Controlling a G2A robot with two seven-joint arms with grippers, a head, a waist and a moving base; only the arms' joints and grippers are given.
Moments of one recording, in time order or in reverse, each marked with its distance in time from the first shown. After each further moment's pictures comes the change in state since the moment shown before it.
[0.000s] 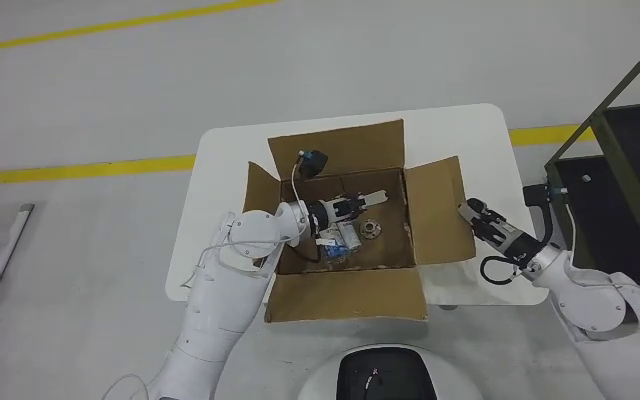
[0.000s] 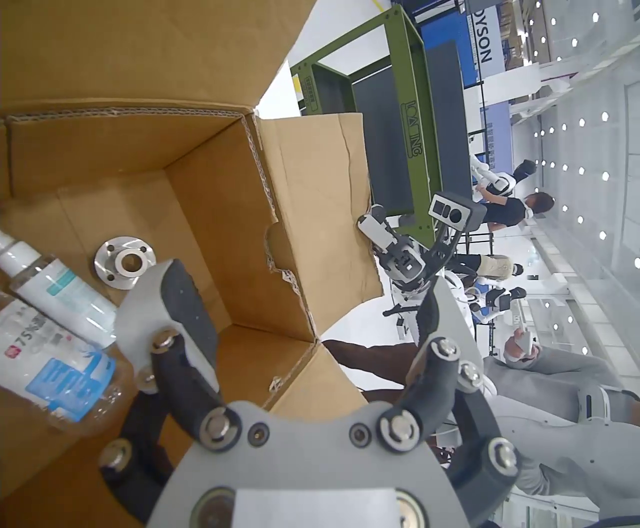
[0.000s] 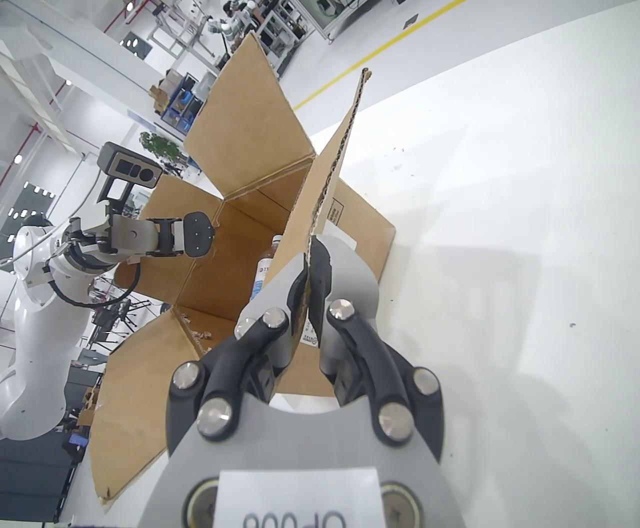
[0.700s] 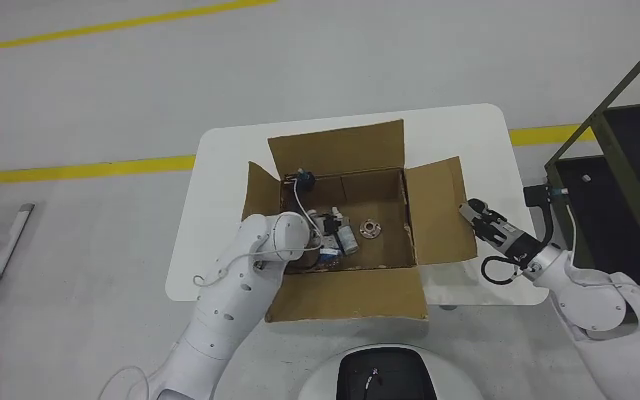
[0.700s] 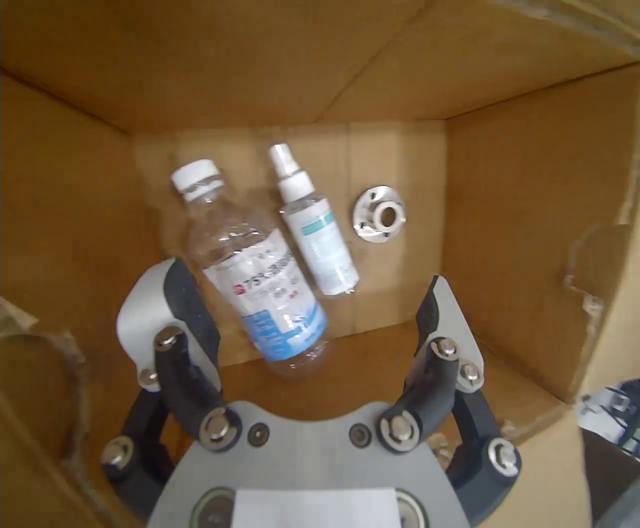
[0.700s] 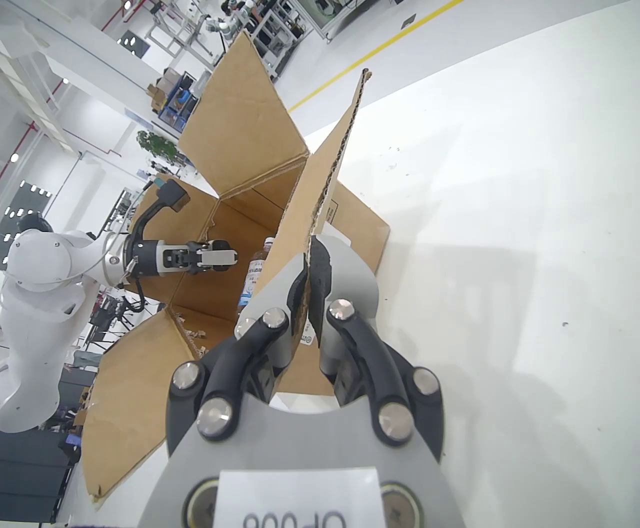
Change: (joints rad) left arm -0.060 0.020 0.169 0.029 0.707 0.356 -0.184; right arm 0.001 0.000 0.004 0.013 -0.008 -0.012 -0.002
